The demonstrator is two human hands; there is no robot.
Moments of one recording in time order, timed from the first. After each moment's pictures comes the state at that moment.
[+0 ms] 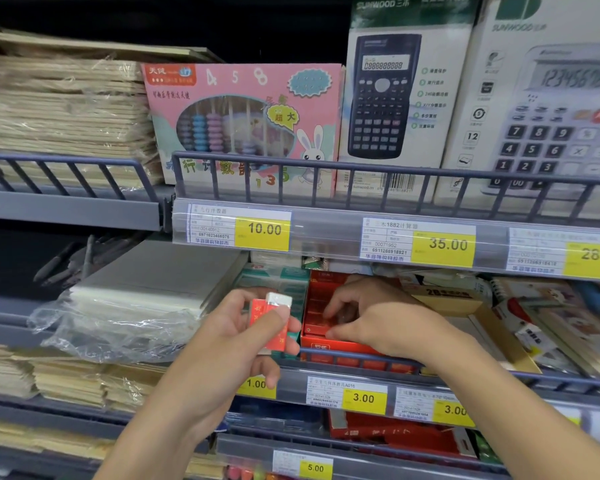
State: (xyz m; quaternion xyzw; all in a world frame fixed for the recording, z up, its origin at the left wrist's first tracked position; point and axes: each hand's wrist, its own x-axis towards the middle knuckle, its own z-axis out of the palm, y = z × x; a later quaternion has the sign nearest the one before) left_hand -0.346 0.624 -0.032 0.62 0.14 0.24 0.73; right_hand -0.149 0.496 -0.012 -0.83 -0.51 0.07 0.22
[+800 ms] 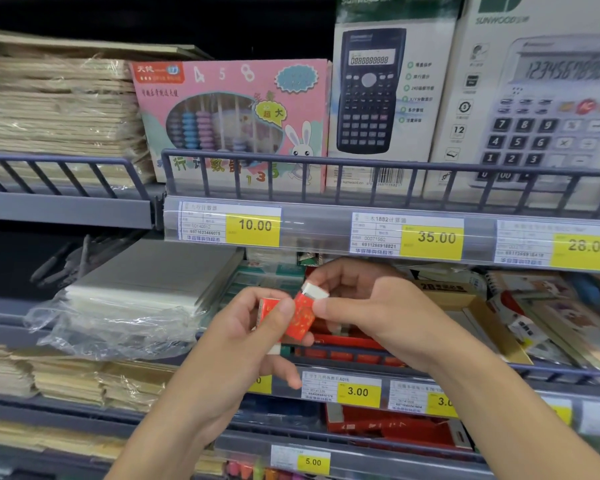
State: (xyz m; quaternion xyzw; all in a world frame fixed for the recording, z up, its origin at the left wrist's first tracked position) left_hand -0.342 0.614 -0.036 0.64 0.11 0.22 0.73; right_hand -0.183 0.473 0.001 -0.62 -0.47 0.26 0.57
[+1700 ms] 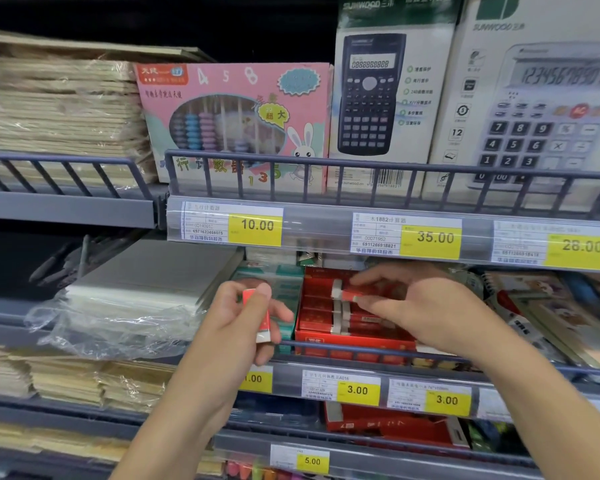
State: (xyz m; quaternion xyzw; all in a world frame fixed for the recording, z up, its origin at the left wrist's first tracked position) left_hand -0.335 0.615 -0.035 0.64 0.17 0.30 0.68; right_hand -0.160 0.437 0.014 -0.84 -0.45 0.03 0.31
